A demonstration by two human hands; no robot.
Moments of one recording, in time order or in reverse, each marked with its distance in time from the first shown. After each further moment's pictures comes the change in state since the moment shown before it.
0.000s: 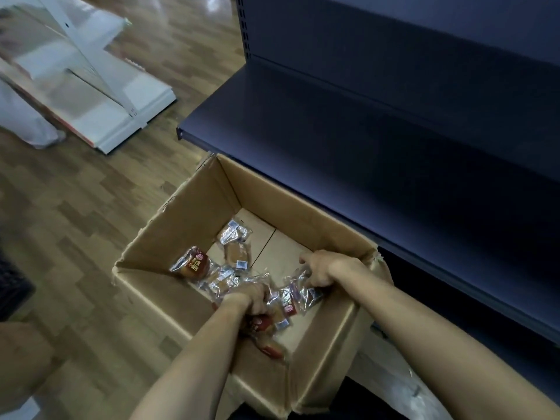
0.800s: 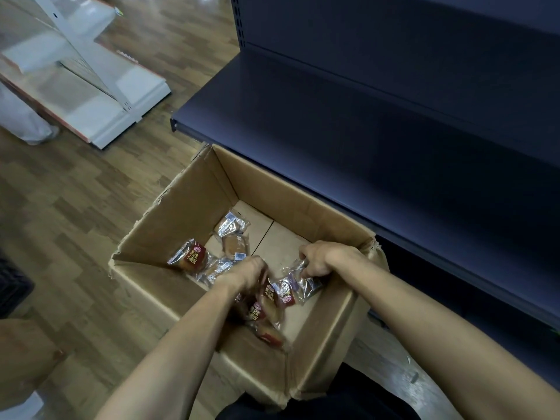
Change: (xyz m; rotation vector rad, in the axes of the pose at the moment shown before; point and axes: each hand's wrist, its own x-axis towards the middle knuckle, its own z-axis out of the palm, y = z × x) left_hand 0.013 -0.014 -0.016 -0.258 0.109 0.080; right_hand -0.007 -0.006 -0.006 -0.047 -0.042 0.037
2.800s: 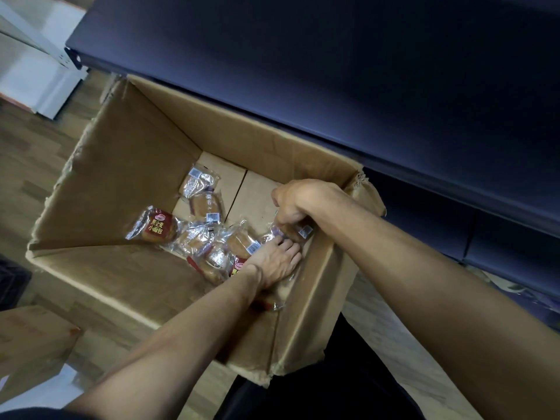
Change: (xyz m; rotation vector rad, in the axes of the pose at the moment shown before) left_hand 0.013 0.055 0.095 1.382 0.105 0.759; right_hand 0.006 0.000 -0.006 0.110 0.002 0.014
